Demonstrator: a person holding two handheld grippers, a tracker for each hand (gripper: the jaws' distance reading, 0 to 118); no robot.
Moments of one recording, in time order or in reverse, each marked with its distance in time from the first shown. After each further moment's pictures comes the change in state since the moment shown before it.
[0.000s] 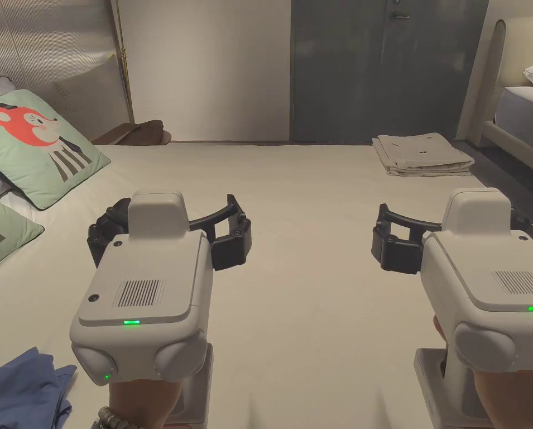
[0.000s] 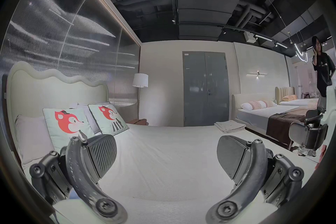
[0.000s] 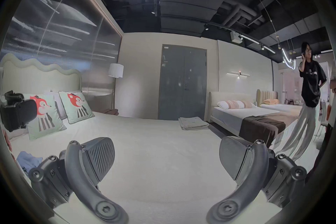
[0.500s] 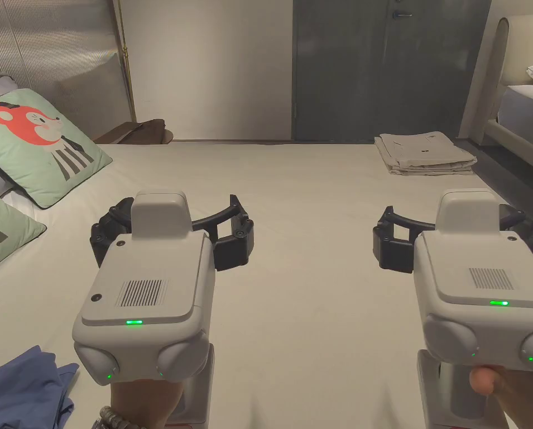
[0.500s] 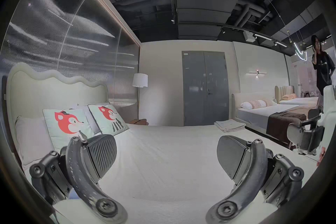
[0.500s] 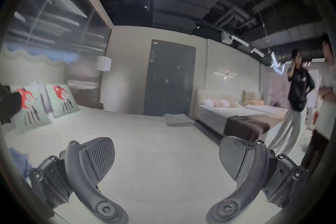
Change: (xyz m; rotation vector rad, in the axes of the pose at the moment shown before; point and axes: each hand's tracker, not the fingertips) left arm 0.001 -0.001 0.000 -0.003 -0.002 -0.008; right arm -0.020 -0.002 -0.001 -0.025 -0.184 0.117
